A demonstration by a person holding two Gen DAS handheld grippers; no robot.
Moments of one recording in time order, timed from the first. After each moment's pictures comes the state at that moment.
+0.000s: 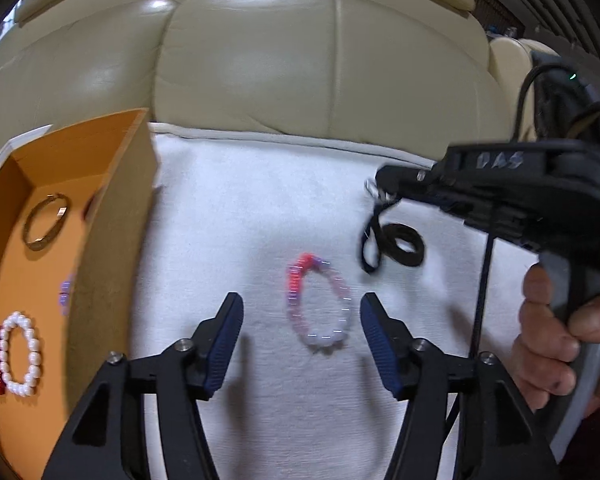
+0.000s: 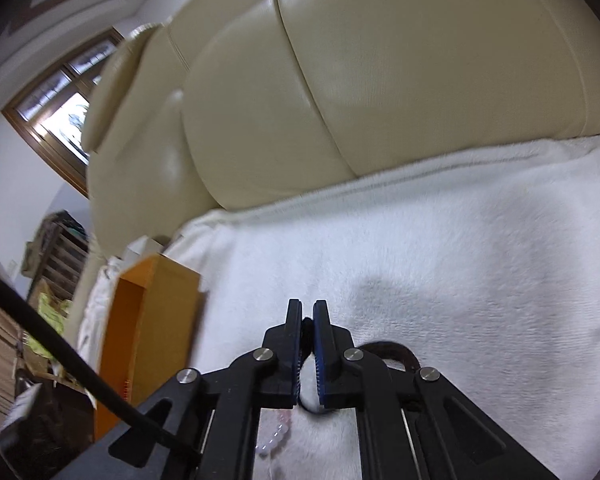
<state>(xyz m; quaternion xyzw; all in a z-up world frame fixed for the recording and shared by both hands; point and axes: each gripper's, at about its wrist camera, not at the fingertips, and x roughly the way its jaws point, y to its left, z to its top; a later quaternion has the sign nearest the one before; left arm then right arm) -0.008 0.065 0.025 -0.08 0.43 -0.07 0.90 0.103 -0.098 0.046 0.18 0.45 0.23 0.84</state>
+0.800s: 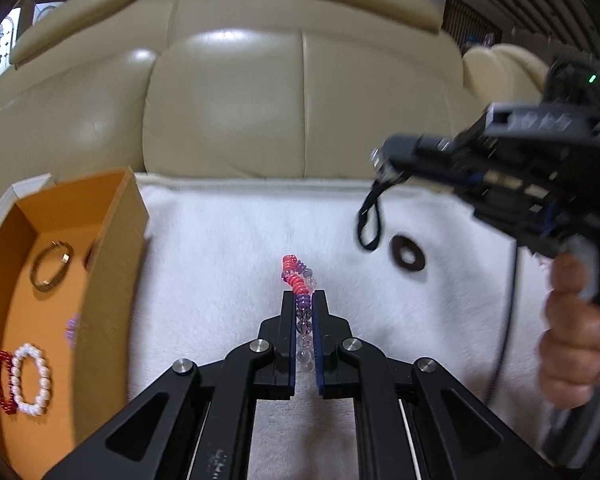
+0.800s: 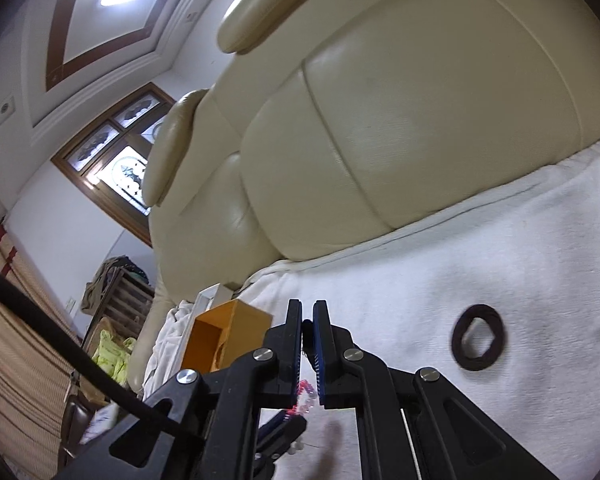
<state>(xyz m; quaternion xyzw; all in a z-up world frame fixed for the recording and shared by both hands) -0.023 0.053 0.056 -0.05 0.36 -0.07 0.93 0.081 -0.133 0.085 0.28 0.37 0.30 0.83</state>
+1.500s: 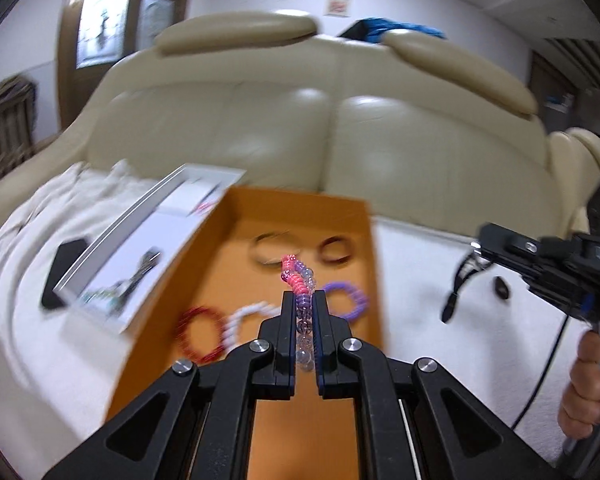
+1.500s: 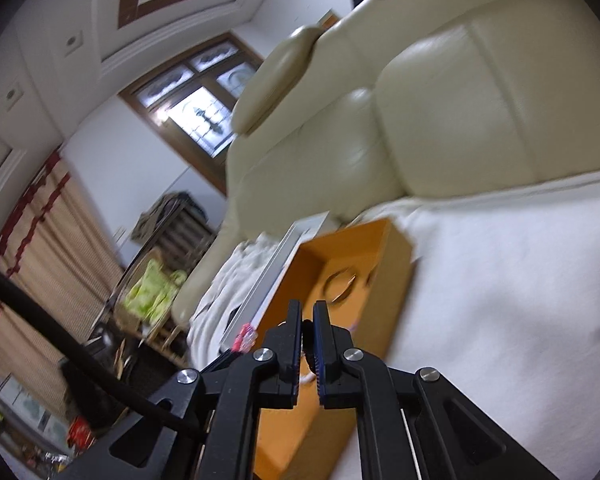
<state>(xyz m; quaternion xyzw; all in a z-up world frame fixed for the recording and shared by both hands) -0.142 0.219 0.097 -0.11 0.31 0.11 0.94 -0.011 -0.010 0.110 0.21 0.37 0.45 0.79</state>
